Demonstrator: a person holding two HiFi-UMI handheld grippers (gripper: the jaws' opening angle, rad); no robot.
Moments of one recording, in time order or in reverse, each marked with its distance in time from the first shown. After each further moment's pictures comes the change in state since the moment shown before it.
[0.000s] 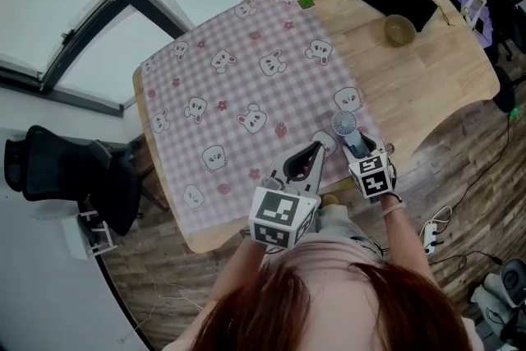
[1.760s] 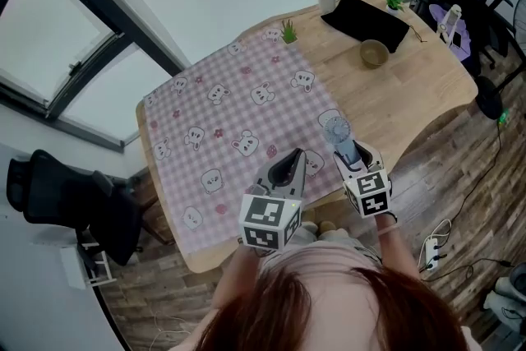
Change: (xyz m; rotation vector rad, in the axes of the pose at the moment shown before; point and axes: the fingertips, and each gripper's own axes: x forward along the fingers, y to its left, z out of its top) left arm -0.029 -0.012 0.031 0.078 -0.095 0.042; right arm -0.103 0.002 0.077 0.025 -0.282 -0.080
